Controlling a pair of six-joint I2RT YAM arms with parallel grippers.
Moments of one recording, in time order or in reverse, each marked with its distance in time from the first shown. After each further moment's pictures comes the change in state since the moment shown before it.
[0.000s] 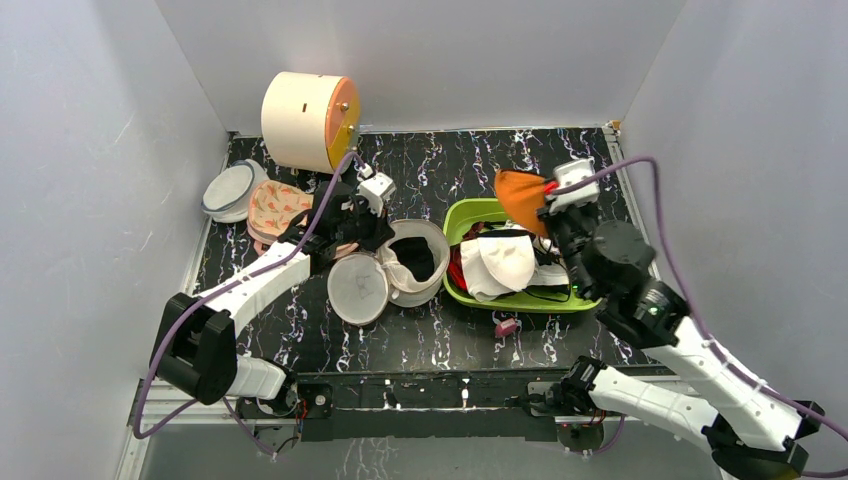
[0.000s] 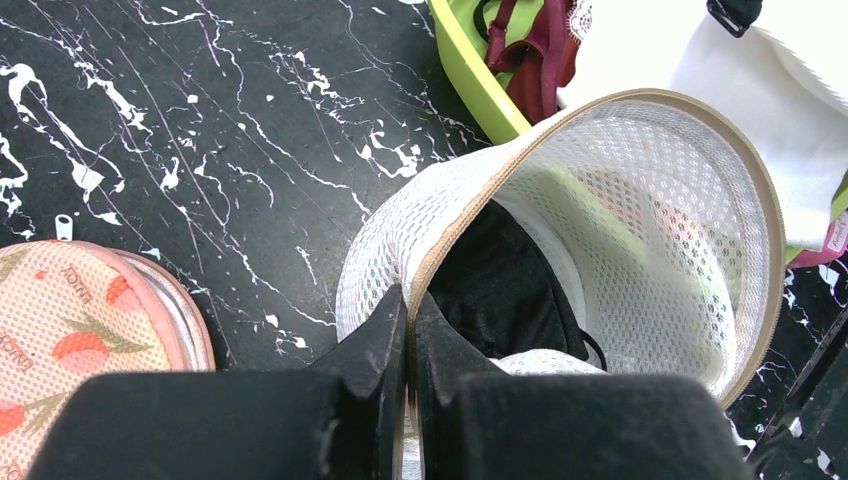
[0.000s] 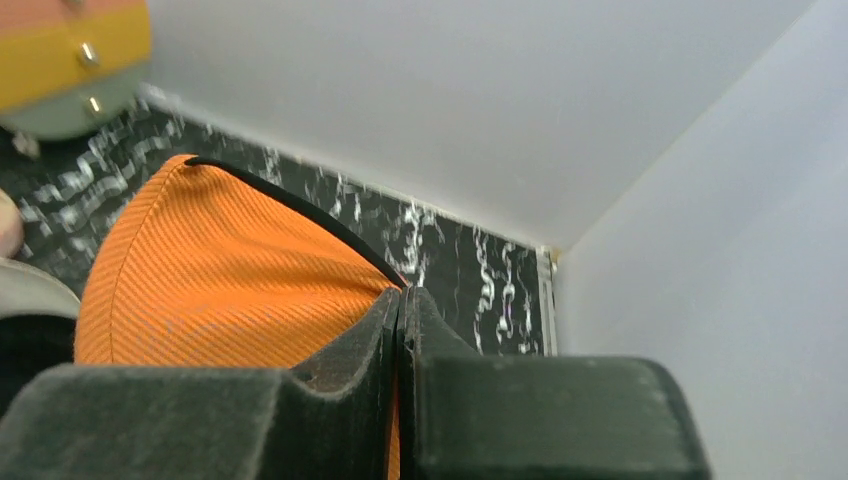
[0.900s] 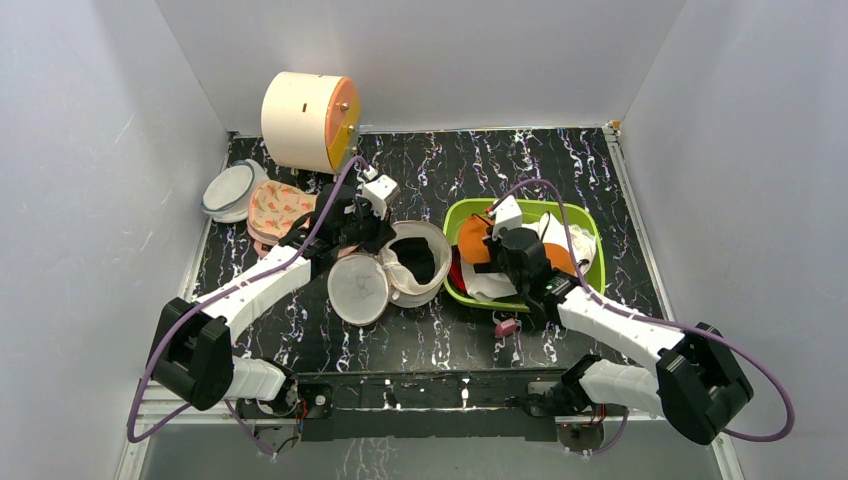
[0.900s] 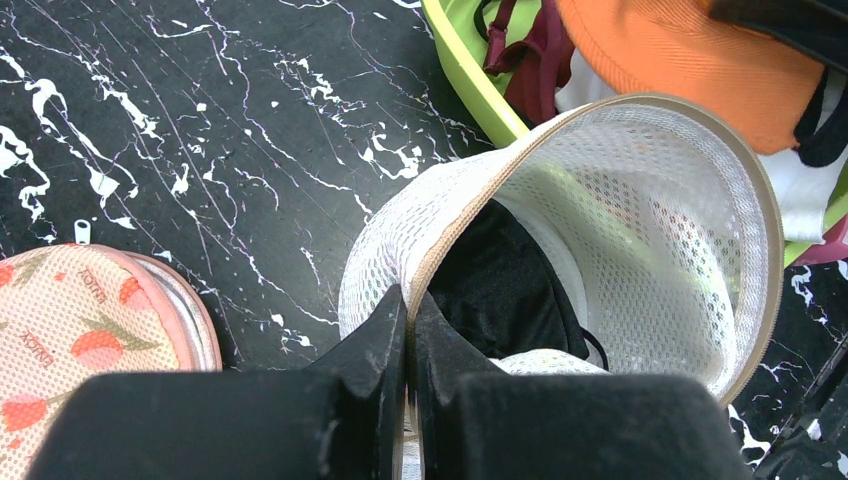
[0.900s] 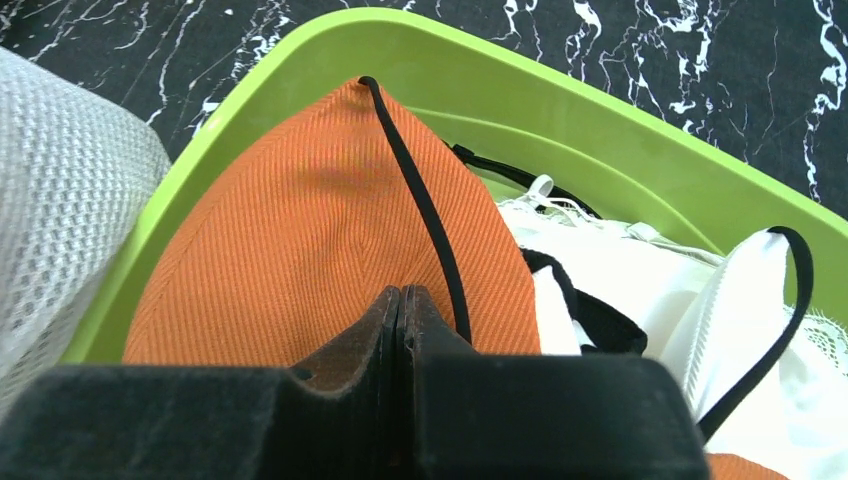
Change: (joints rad) left arm -0.039 -0.027 -0.004 -0.011 -0.058 0.023; right arm -0.208 0.348 -0.580 0.425 -0.334 0.410
